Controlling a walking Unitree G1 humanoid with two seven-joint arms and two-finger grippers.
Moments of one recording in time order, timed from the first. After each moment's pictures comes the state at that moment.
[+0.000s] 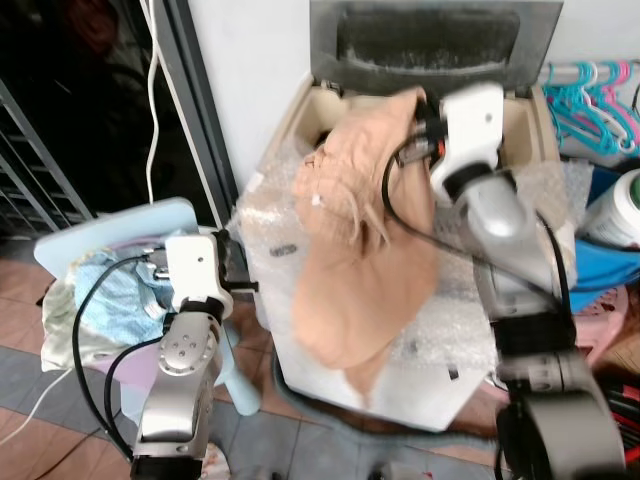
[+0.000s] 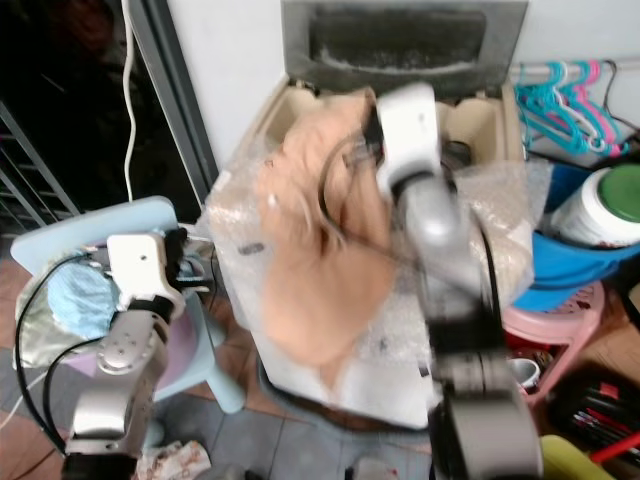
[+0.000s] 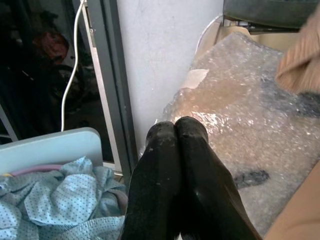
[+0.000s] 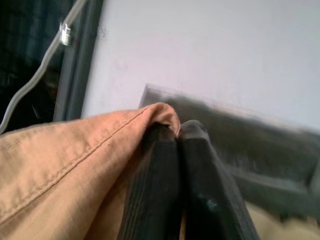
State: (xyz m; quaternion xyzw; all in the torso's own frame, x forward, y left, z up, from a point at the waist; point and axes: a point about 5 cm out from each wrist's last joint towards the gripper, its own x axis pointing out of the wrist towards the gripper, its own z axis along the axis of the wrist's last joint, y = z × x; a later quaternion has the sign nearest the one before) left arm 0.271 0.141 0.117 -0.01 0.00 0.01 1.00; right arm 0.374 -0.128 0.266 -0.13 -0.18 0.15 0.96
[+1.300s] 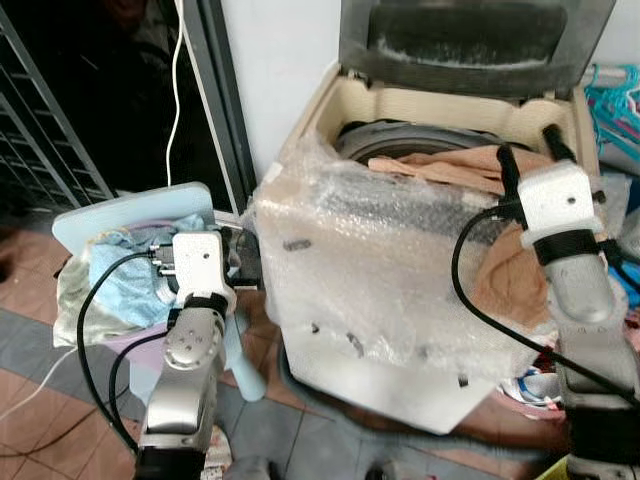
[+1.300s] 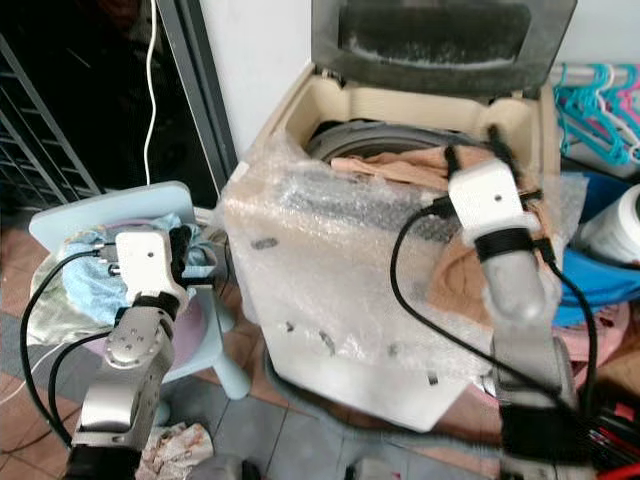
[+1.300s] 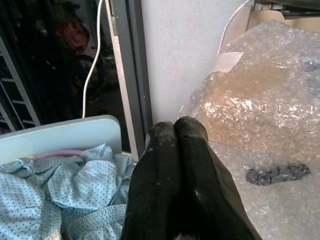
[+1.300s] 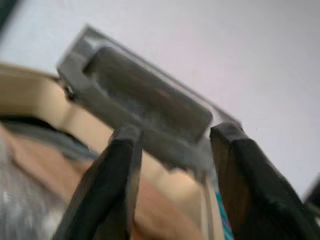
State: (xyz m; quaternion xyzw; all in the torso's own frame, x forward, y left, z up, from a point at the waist) left arm 0.275 0.138 0.115 0.01 0.00 0.01 1.00; right arm 0.284 -0.219 0.204 -0.31 -0.19 -0.03 0.93
